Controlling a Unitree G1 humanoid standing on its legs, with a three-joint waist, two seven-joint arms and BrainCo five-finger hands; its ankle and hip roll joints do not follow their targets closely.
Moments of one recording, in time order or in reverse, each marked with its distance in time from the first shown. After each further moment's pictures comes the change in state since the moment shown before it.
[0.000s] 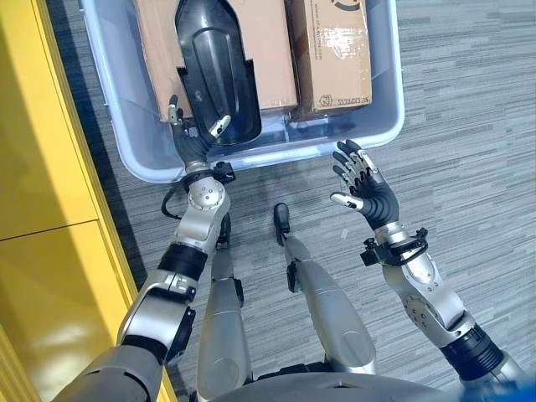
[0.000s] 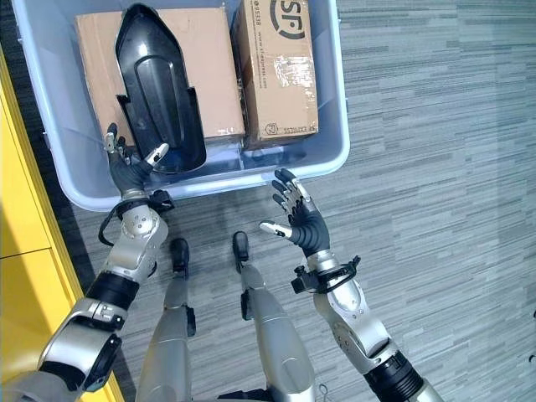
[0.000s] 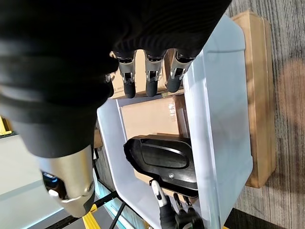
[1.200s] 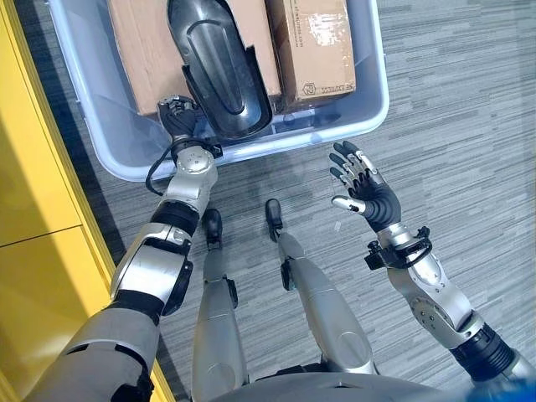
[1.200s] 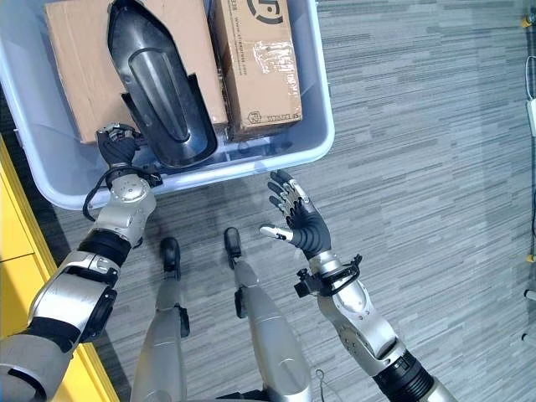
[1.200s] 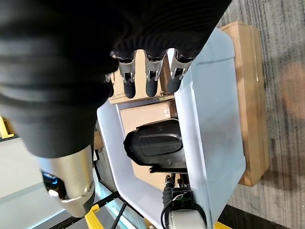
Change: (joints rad) left arm -0.175 0.059 -0.048 0.276 -0.119 0.064 -0.006; right arm -0.002 -0.077 0.037 -0.038 0.066 -0.011 0.015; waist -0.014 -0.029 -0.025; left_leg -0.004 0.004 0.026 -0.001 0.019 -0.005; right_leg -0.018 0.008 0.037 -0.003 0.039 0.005
